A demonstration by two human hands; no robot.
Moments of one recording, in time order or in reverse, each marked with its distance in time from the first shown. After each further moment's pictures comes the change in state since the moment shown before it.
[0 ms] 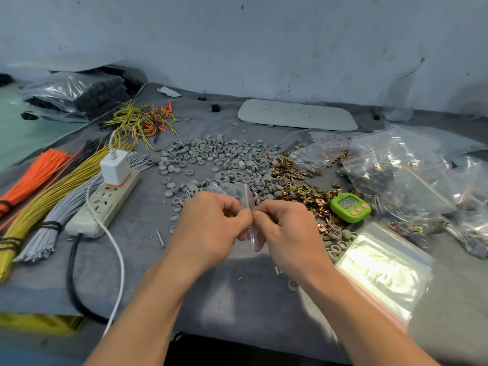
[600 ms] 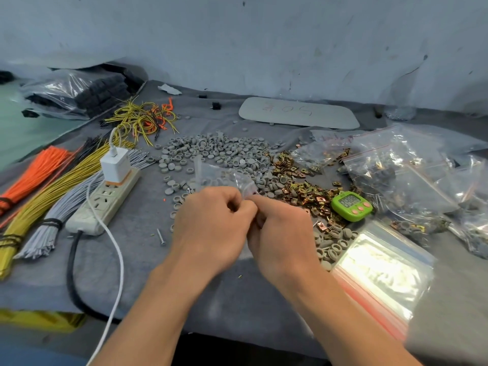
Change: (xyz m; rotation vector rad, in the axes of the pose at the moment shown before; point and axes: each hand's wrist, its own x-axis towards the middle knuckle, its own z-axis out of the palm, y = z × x) left_hand -0.009 0.015 0.003 0.156 0.231 0.059; right_hand -0.004 -0.007 0.015 -0.260 0.217 -0.276
